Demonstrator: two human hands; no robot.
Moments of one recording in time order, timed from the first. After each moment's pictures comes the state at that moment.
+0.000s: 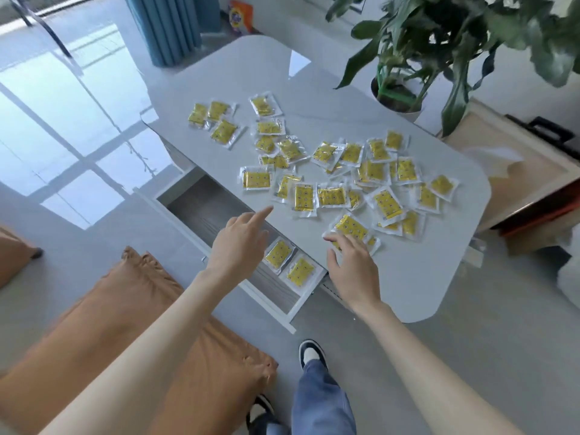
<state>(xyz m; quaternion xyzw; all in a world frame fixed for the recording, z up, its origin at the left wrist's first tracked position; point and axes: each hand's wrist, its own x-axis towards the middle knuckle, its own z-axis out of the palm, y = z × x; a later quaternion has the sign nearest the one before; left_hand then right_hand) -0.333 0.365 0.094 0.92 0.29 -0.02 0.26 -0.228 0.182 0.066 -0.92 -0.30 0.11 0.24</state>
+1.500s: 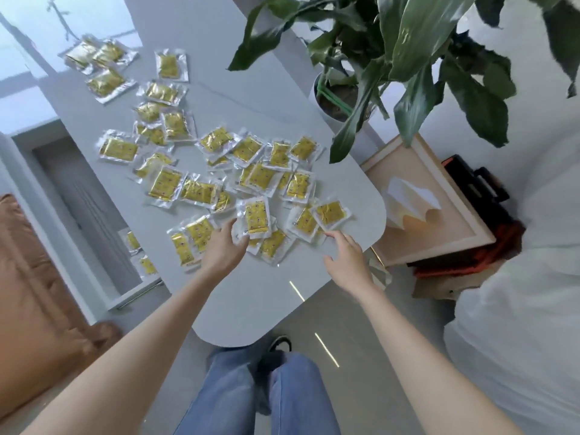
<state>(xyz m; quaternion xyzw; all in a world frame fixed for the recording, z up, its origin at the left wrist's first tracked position) -0.003 0.123 0.040 0.70 0.54 -0.06 0.46 0.169 -0.033 0.097 -0.89 -0.31 0.32 0.10</state>
